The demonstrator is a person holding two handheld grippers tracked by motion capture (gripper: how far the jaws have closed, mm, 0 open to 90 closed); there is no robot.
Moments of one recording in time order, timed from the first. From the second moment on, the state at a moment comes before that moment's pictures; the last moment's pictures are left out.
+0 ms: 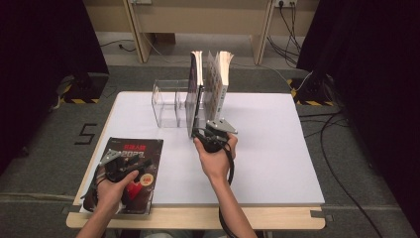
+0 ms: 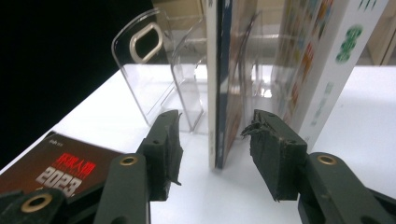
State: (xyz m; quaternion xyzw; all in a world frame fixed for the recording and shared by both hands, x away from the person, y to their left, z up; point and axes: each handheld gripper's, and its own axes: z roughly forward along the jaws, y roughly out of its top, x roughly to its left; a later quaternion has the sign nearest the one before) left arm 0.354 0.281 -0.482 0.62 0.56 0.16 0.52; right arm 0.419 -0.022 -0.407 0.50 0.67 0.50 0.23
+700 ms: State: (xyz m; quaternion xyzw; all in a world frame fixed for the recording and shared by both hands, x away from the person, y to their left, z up) left arm 0.357 0.307 -0.483 0.62 0.59 0.17 0.49; right arm 0.399 -0.009 -0.441 0.49 0.70 0.48 0.18
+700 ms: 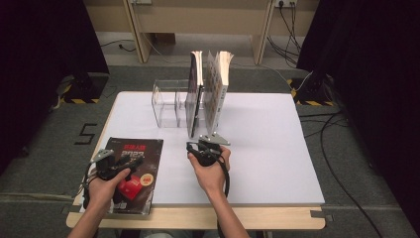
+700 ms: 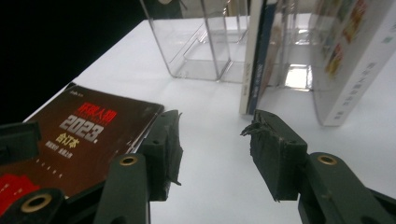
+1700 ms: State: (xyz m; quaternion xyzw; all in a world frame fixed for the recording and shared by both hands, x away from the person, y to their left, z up) left arm 0.366 0.367 -0.491 0.61 0.65 0.21 0.40; right arm 0.396 0.006 -0.460 0.49 0.73 0.45 0.15
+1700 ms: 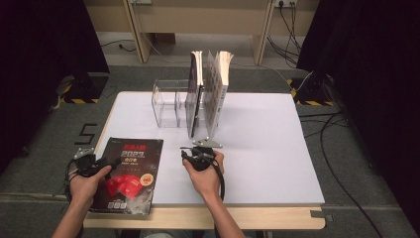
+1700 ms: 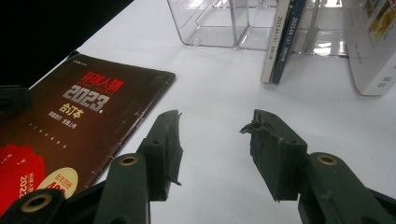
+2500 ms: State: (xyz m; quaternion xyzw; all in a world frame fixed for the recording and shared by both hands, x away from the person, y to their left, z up) left arm 0.376 0.388 -0.495 0.60 0.68 0.22 0.37; right arm 0.396 -0.003 -0.461 0.50 0.73 0.45 0.14
